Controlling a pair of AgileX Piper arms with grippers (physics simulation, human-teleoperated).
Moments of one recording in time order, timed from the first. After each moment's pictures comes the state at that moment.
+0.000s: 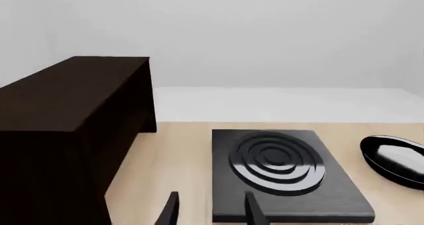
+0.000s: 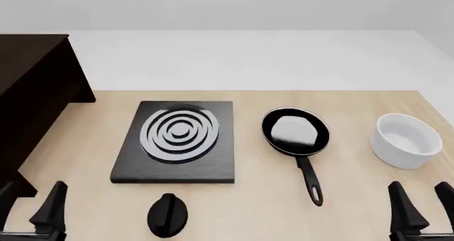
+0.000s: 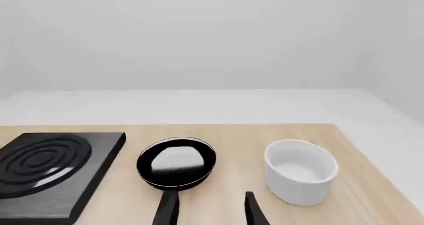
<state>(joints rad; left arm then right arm) 0.00 0.03 0.00 -0.01 -0.01 0.00 0.00 -0.01 0.01 0.01</state>
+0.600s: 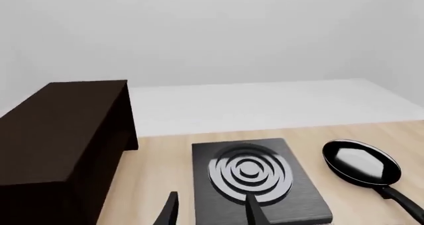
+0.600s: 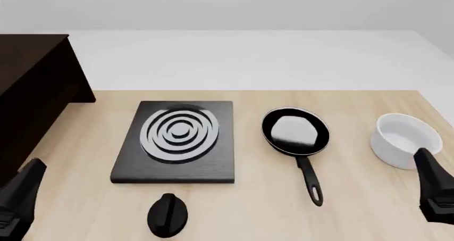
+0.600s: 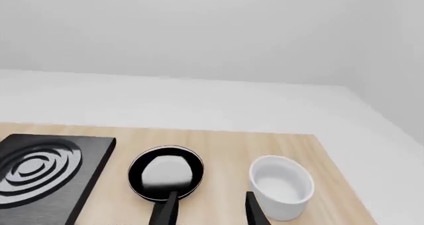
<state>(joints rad) -0.11 0.11 -0.38 0.31 0.00 -0.03 0.19 -0.36 0.24 -0.07</state>
